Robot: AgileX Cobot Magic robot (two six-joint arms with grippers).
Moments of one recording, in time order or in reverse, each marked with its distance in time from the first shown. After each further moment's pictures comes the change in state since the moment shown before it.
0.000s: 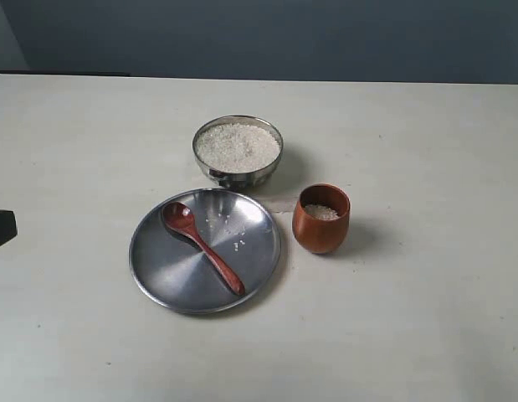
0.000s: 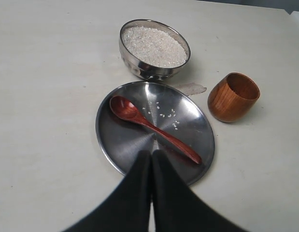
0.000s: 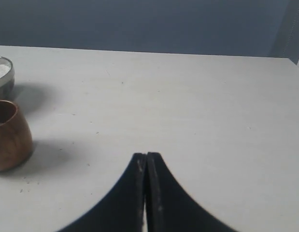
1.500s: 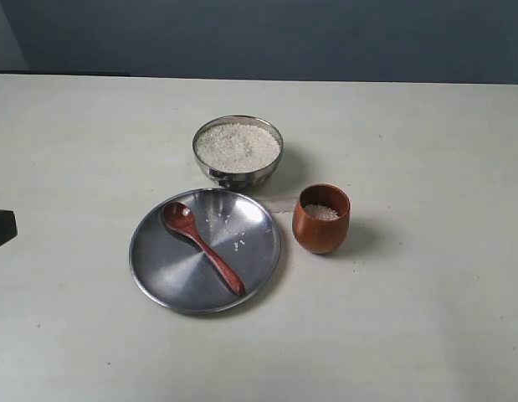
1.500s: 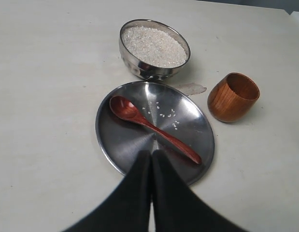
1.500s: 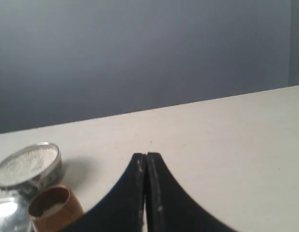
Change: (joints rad) left arm 0.000 0.000 0.000 0.000 0.000 0.000; right arm 0.215 0.002 -0.220 -0.398 0.087 0.612
